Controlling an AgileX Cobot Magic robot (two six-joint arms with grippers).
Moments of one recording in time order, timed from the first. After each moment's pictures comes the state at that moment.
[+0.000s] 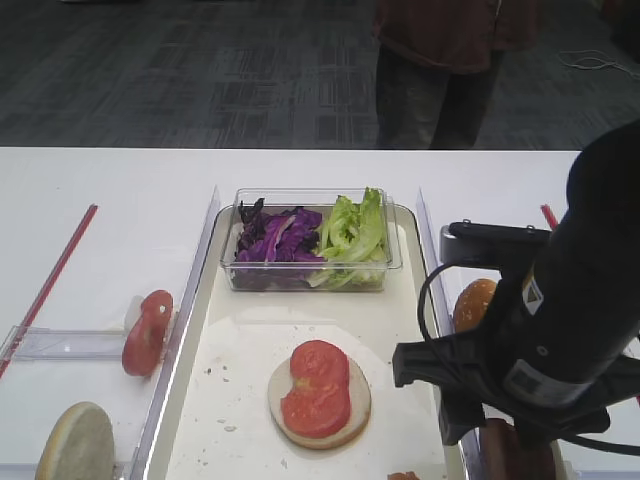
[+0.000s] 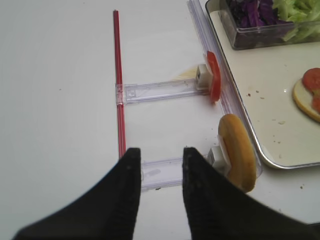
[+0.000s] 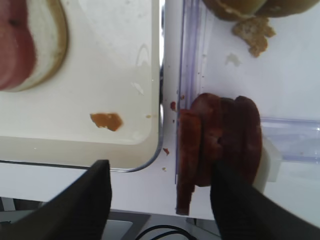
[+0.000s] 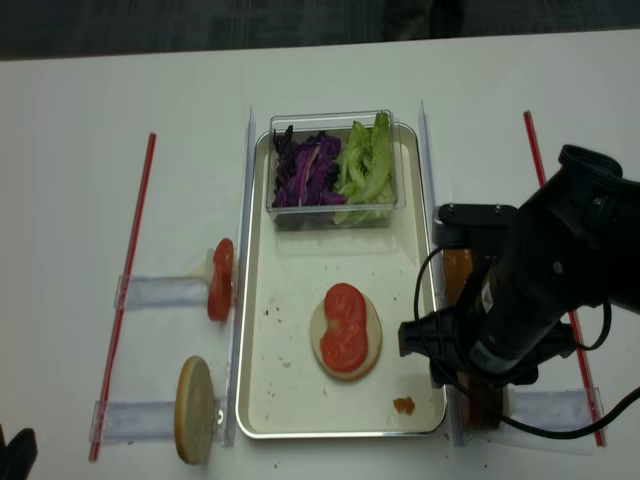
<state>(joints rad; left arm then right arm) -0.07 -0.02 -0.49 0.00 1.18 0.00 0.67 1.43 -0.75 0.16 0.85 0.57</state>
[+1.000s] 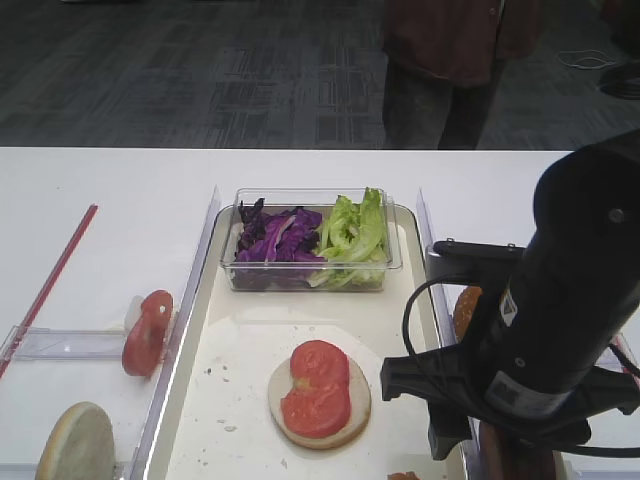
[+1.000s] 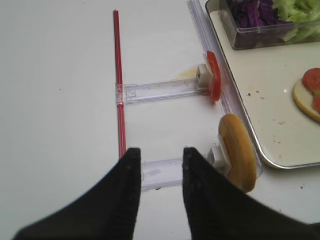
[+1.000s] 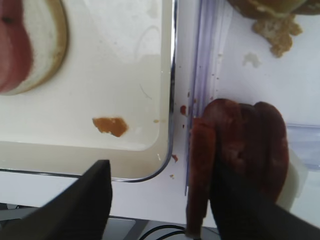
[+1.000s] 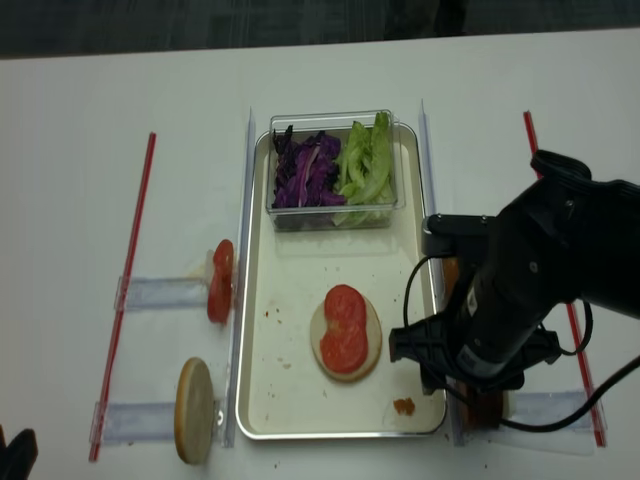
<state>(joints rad) -0.07 -0.02 -0.49 0.00 1.18 0.00 0.68 1.50 -0.75 0.20 0.82 0.54</state>
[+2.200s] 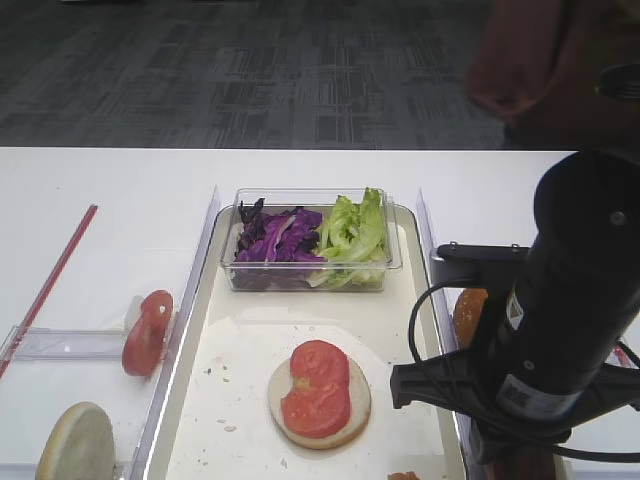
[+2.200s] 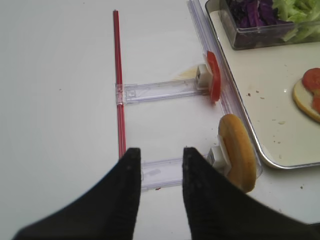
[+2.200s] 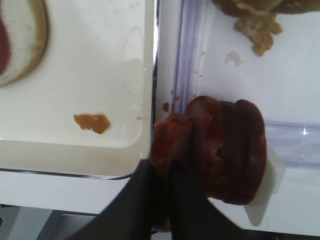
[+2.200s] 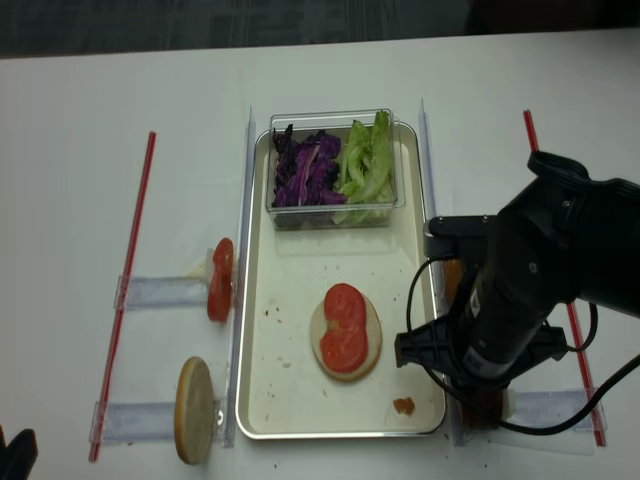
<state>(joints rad) -0.07 -0.02 -0.49 0.00 1.18 0.00 0.68 1.50 -0.75 0.16 0.85 0.54</state>
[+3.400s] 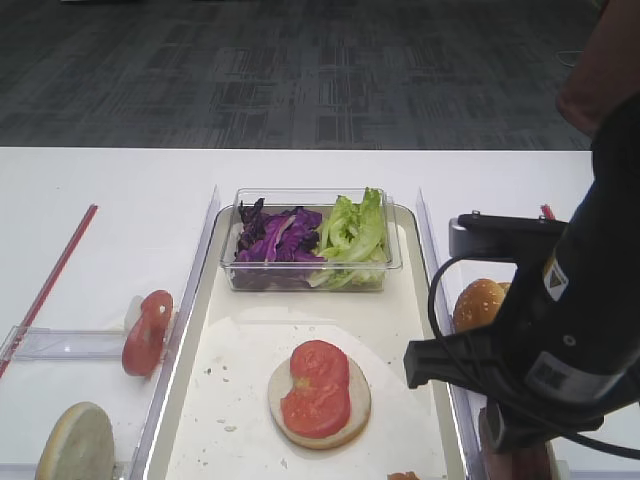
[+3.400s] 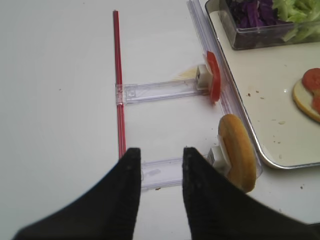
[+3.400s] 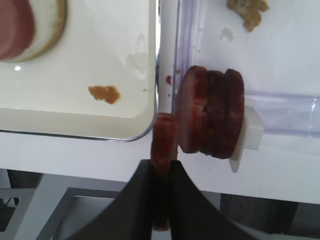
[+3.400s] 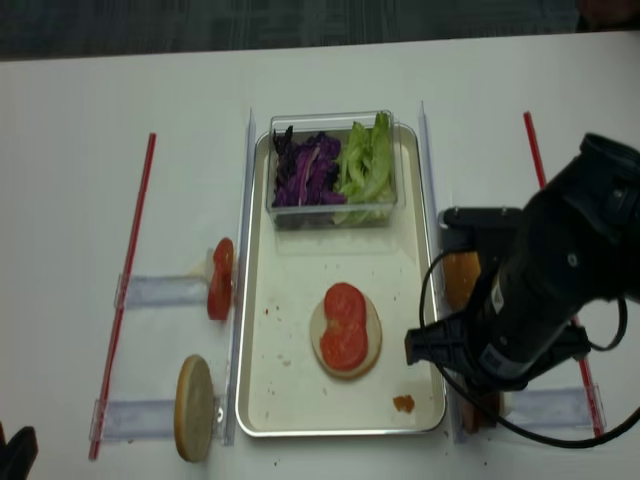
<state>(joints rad) -0.07 -0.02 -0.49 0.00 1.18 0.00 0.68 1.38 -0.77 0.18 0.97 0.55</state>
